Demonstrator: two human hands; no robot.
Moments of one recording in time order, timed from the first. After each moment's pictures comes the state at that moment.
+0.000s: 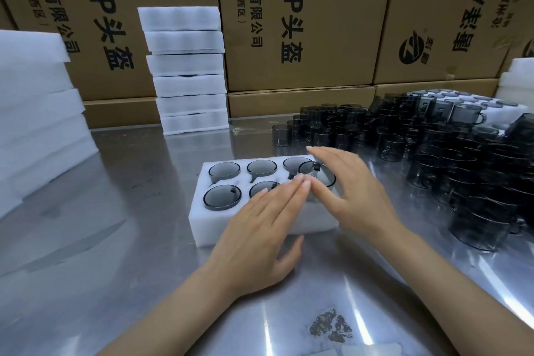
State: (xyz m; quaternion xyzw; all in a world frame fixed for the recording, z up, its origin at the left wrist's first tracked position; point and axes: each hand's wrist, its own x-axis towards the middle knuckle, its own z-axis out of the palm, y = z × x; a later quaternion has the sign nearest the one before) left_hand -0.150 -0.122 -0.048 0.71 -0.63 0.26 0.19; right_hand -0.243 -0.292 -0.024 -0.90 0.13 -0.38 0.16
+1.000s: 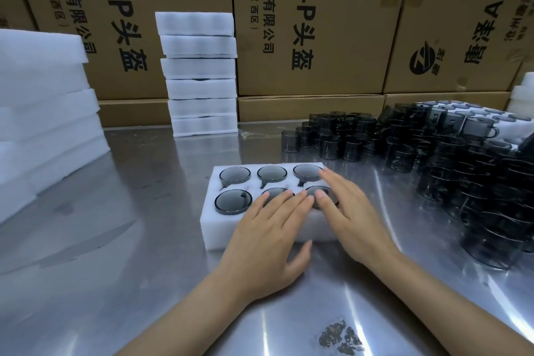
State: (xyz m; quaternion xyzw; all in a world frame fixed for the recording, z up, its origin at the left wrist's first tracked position) left_hand -0.149 -0.125 -0.051 0.74 -0.58 0.30 0.16; right_hand -0.234 -0.284 -0.046 -0.90 0.16 -0.32 0.26
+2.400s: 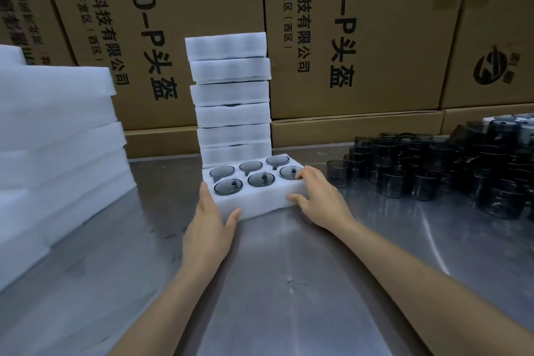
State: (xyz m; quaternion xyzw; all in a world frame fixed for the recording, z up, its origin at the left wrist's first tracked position) left_hand 0.067 -0.123 -0.068 0.89 -0.21 0.16 0.38; right_hand -0.002 -0.337 -0.056 -0.93 0.13 -0.28 0.20
